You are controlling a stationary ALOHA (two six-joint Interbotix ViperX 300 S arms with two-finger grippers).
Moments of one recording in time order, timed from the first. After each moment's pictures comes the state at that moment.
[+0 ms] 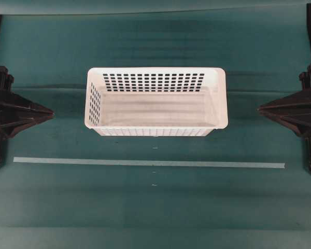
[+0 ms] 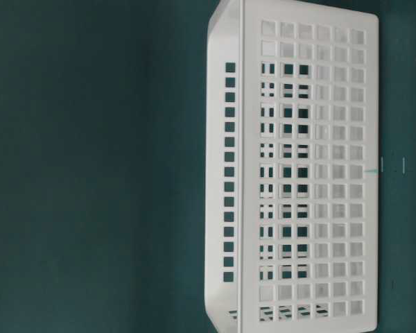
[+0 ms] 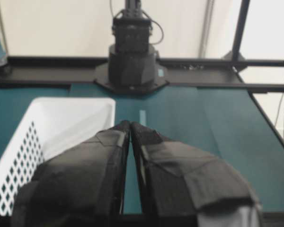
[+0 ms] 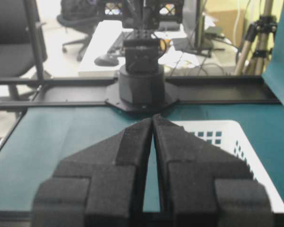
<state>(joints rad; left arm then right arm) 0.00 -0.97 1.17 0.00 -0.29 0.00 0.00 -0.96 1.17 0.00 -0.29 0.00</state>
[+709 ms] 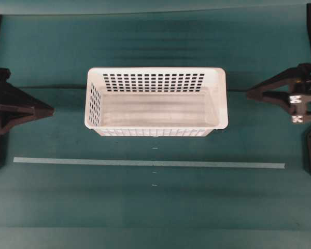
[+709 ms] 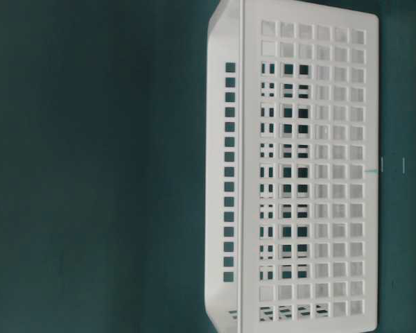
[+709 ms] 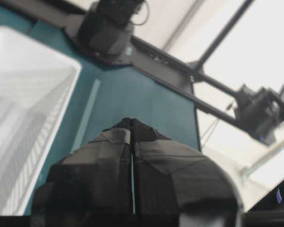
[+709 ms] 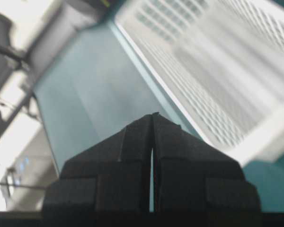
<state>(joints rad) 0.03 -0.96 1.00 0.01 0.02 -0.58 -0.25 -0.80 0.86 0.31 0.46 0.50</state>
